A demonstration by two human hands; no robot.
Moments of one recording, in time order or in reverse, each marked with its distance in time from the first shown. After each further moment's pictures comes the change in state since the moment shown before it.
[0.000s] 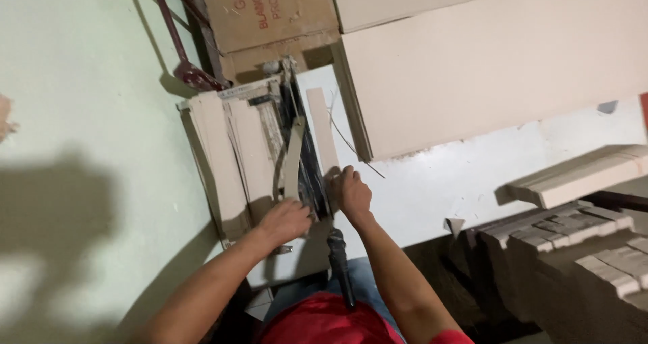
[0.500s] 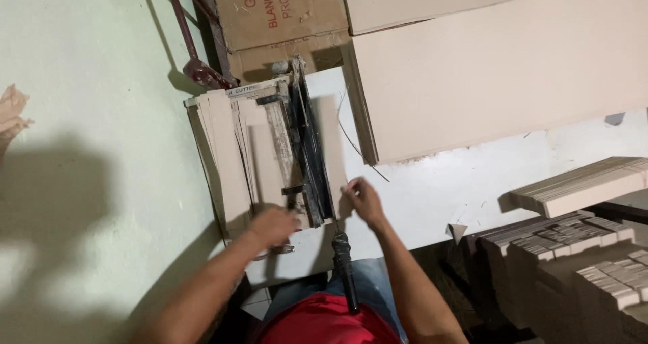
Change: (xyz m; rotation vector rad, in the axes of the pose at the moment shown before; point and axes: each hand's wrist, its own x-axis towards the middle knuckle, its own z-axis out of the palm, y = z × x) left_hand -0.037 0.001 -0.039 0.207 -0.287 -0.029; right_hand 0.001 0.043 0.013 0.499 -0.036 -0.057
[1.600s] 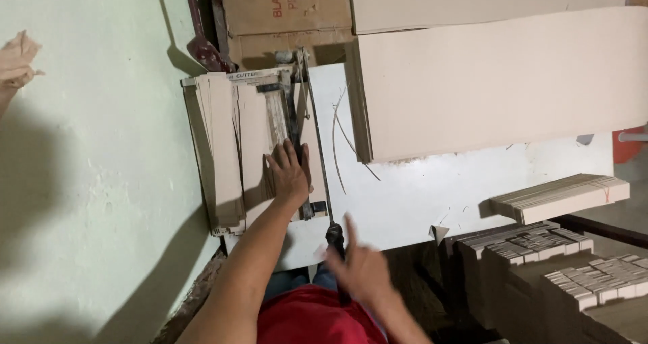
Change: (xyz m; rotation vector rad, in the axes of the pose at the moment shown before) left_hand 0.133 -0.035 -0.045 -0.477 -0.523 -0.895; right_hand -0.184 -0.117 -0.042 -0.514 -0.117 -0.071
